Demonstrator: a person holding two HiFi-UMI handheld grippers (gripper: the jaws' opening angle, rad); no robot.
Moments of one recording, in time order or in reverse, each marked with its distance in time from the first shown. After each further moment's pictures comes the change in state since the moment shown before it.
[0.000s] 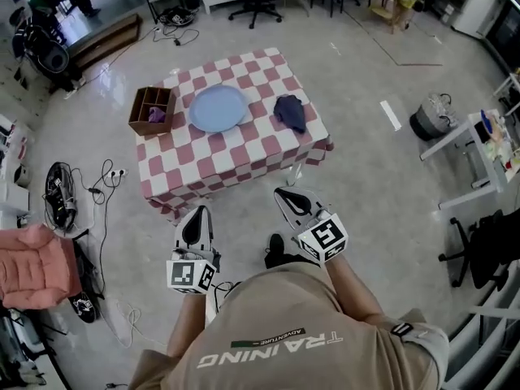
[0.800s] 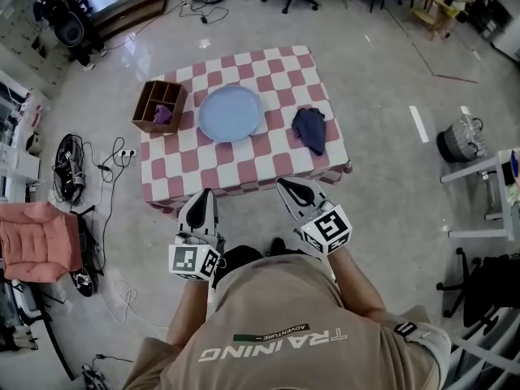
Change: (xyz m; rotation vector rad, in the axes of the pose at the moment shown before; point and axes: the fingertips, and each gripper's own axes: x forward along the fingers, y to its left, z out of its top) left arm 0.131 0.030 -0.001 -0.002 0.017 0.114; right arm 0.094 -0.104 -0.005 0.051 0.007 0.158
